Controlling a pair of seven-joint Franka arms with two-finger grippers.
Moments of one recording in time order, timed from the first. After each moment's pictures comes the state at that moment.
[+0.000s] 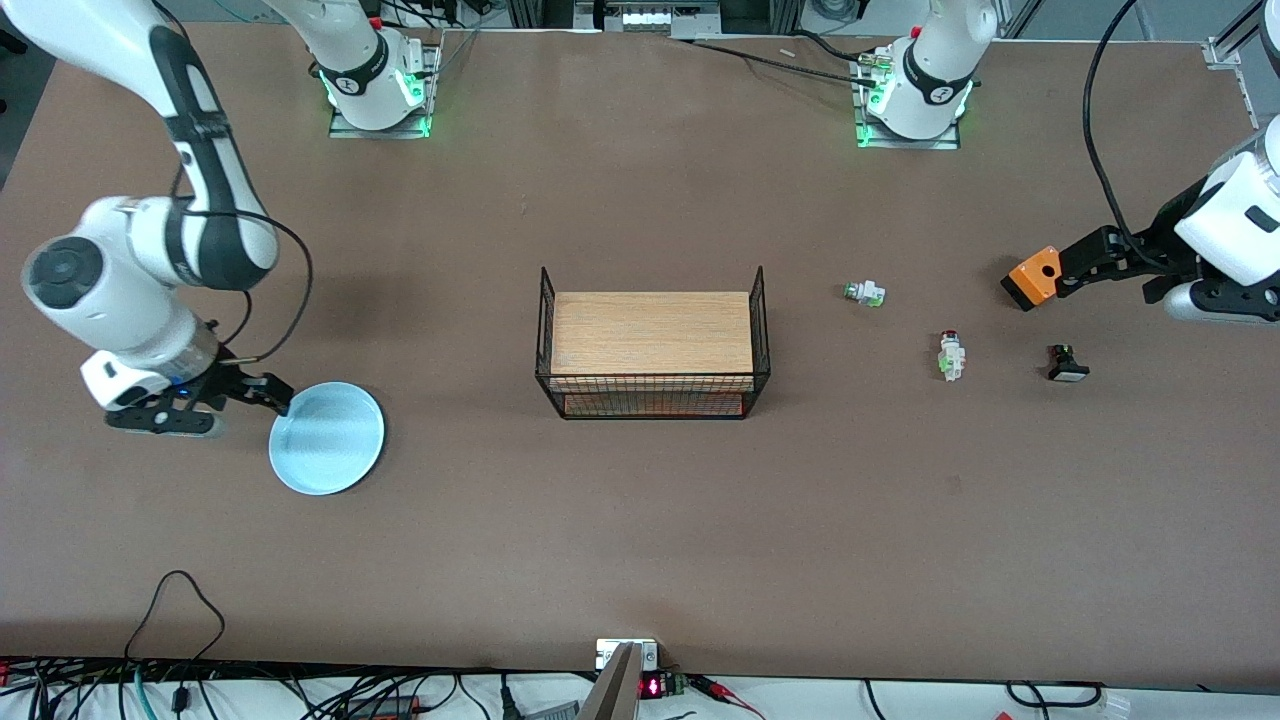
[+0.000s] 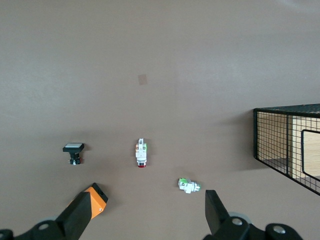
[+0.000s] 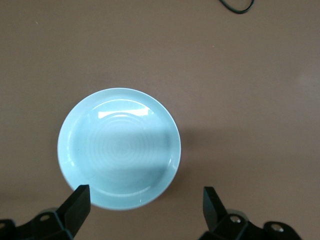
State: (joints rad) left arm 0.12 0.11 -0.18 -1.50 -0.03 1.61 -0.02; right arm 0.03 0.33 -0.05 -1.86 -0.06 2.29 0.08
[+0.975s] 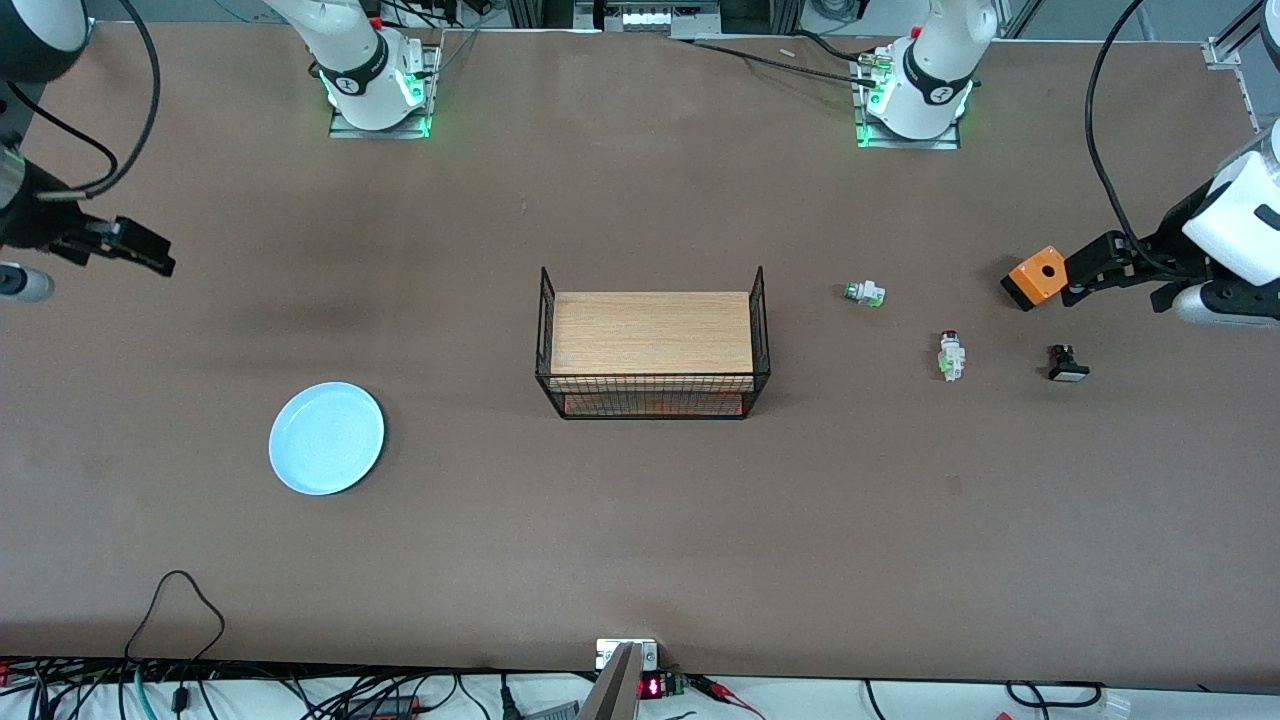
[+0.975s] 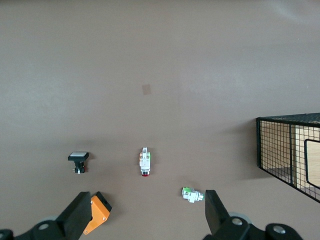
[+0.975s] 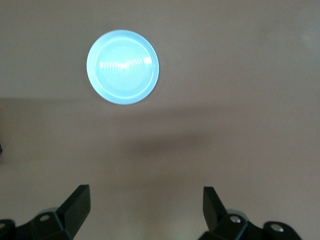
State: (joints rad) left arm 0.13 0.11 -0.18 -1.50 -0.01 1.64 -0.02; right arm 0.02 0.01 -0.05 -1.66 -0.06 1.59 0.08
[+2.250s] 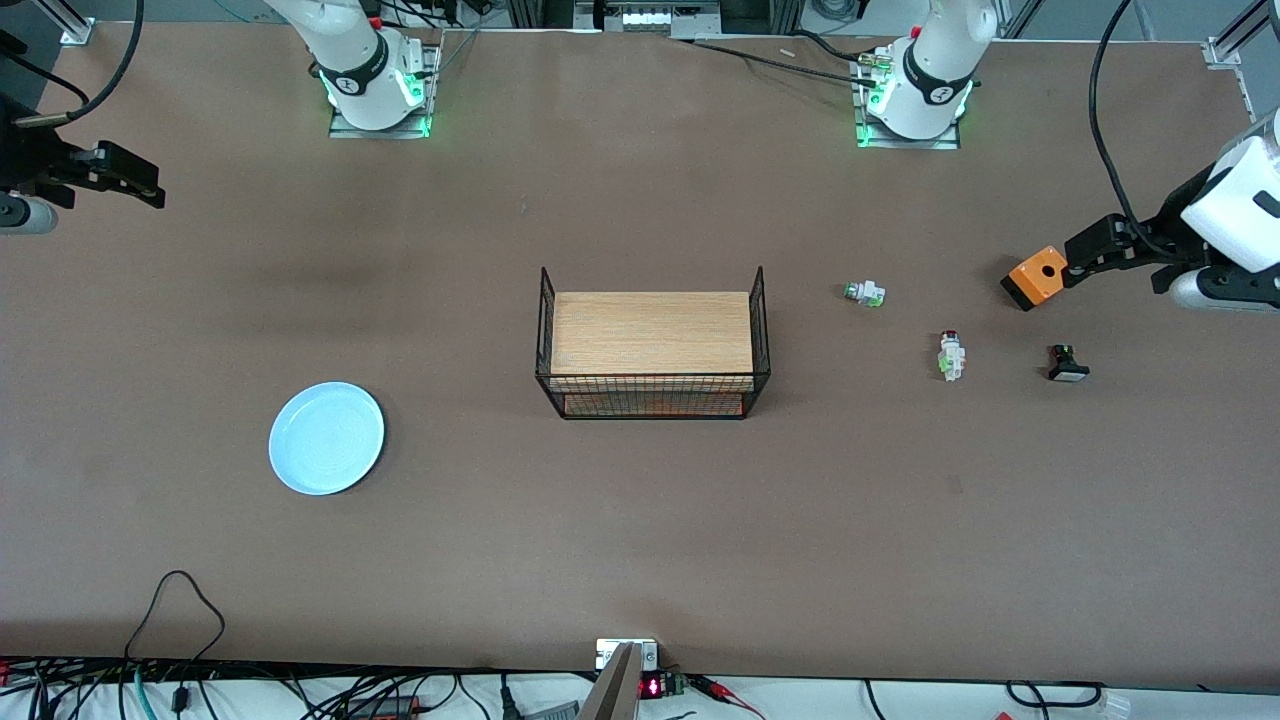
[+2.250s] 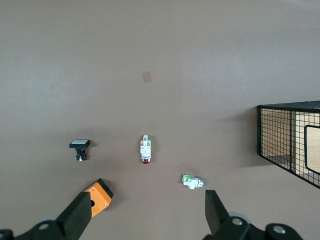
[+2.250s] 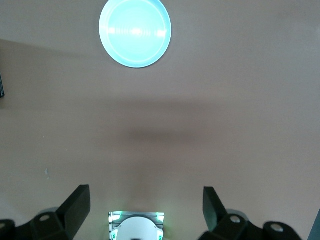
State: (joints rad) left arm 0.13 0.09 -0.19 -1.49 -0.01 1.58 -0.02; right arm -0.01 -0.05 -0.01 -1.65 -0.06 1.45 -0.07
